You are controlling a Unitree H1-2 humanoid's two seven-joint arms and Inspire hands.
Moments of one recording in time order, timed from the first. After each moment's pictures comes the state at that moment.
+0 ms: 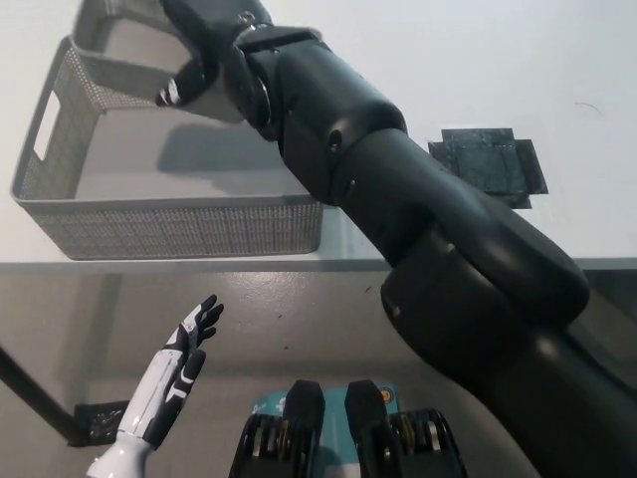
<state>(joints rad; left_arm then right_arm) -0.03 0.17 -0.06 0.08 0.10 -0.36 -0.12 -1.61 0.21 0.59 1.47 -0.62 0.00 0.04</state>
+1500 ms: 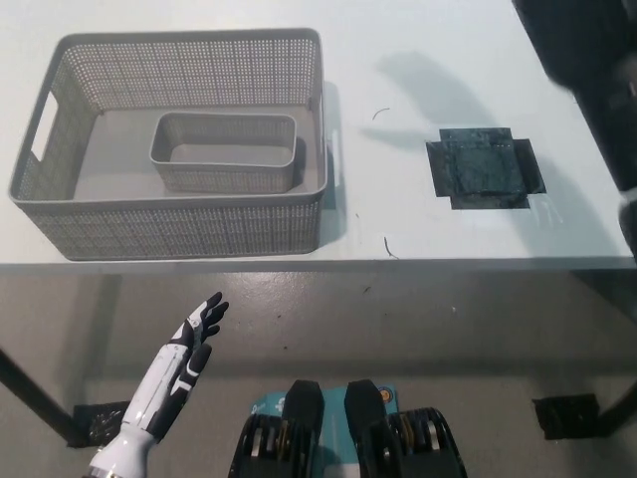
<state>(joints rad) -0.06 0.18 -0.06 0.12 0.10 -0.35 -0.13 -1.41 -0.24 0.27 0.78 -0.47 -0.13 0.21</state>
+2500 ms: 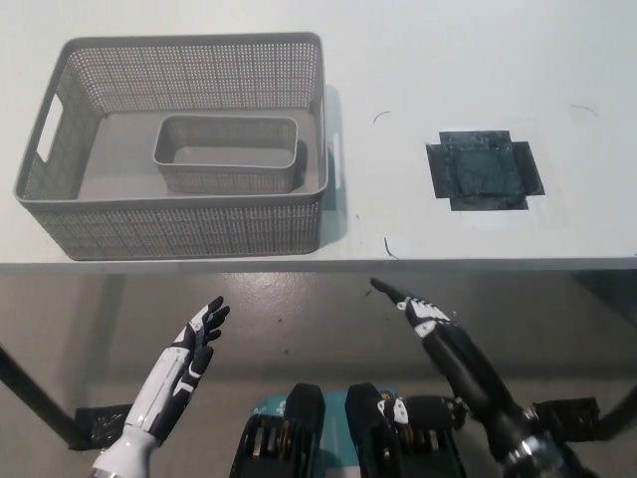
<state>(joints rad) -0.05 0.18 -0.06 0.14 0.11 -0.35 -0.13 -0.08 -0.13 0.29 -0.15 -0.48 -0.15 0.12</state>
